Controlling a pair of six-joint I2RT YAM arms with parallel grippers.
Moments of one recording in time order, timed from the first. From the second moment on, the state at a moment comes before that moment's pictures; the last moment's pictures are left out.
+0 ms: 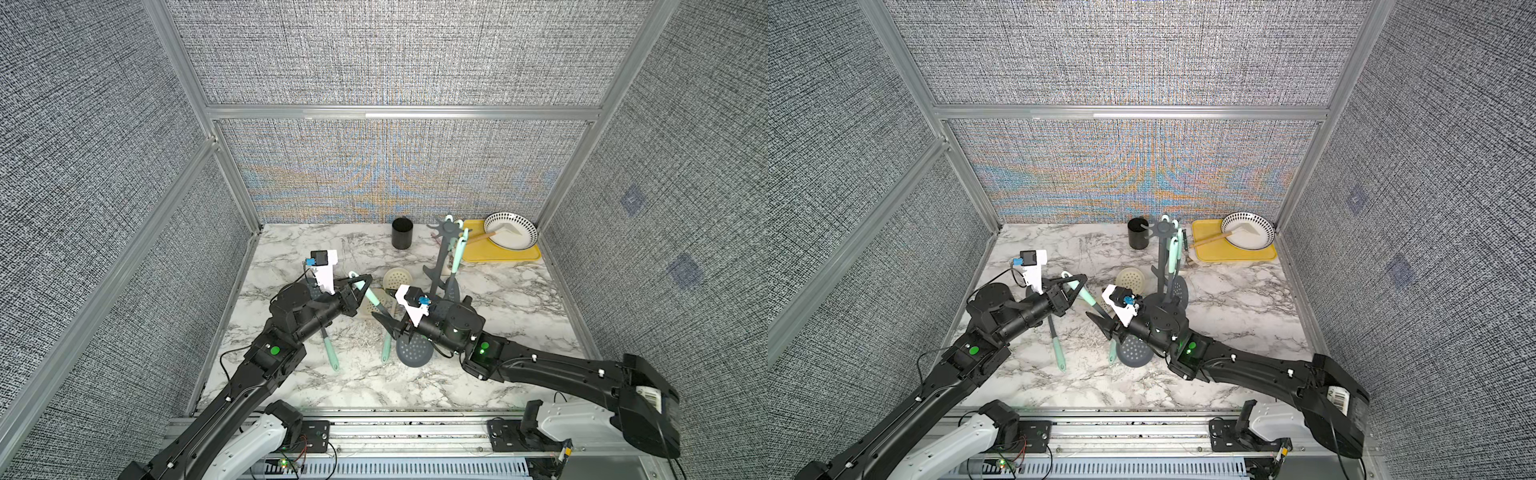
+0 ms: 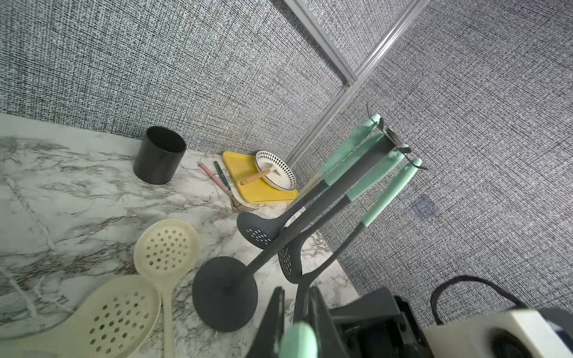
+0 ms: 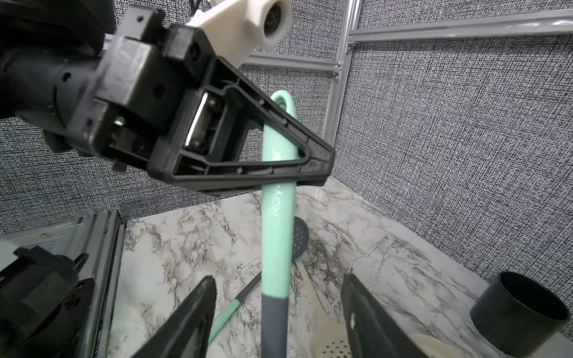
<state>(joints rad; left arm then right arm) -0.58 0.83 0.75 0.01 0.26 -0.68 1.04 1.31 0.75 0.59 0.00 -0.09</state>
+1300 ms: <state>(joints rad) -0.58 0.82 0.77 -0.03 0.23 -0.68 1.07 1.37 0.75 0.65 0.12 -0.14</state>
